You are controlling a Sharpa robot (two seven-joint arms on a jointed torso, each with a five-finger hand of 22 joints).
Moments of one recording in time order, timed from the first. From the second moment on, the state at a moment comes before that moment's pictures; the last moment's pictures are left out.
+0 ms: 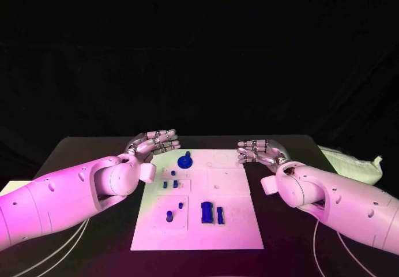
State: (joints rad) left arm 1.10 -0.76 -0.04 1.35 0.19 -0.24 0.38; left_hand 1.43 -0.07 0.21 0.06 0.08 0.98 0.20 0.07 0.07 1.04 0.17 0.10 0.06 1.06 0.14 0.09 0.12 0.17 0.88 0.25 0.06 0.24; right arm 0.84 -0.78 0.25 1.37 -0.37 -0.41 0.22; right_hand 1.59 0.06 0.01 0.11 0.12 0.93 0.19 0.07 0.19 1.04 0.15 0.07 0.27 1.03 0.11 0.18 0.29 0.17 0.90 0.20 0.38 0.39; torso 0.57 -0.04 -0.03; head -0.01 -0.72
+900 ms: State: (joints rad) left arm 1.06 -0.76 -0.02 1.47 0.14 -0.49 0.43; left_hand 0.69 0.00 0.11 0.00 0.01 0.47 0.10 0.01 0.01 0.49 0.06 0.01 0.00 0.50 0.03 0.01 0.01 0.11 0.41 0.13 0.01 0.11; right arm 0.99 -0.76 0.07 1.48 -0.13 -0.53 0.39; right_hand 0.72 0.00 0.01 0.00 0.01 0.45 0.10 0.01 0.01 0.52 0.04 0.01 0.00 0.54 0.01 0.01 0.01 0.12 0.49 0.10 0.12 0.13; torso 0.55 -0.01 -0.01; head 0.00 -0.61
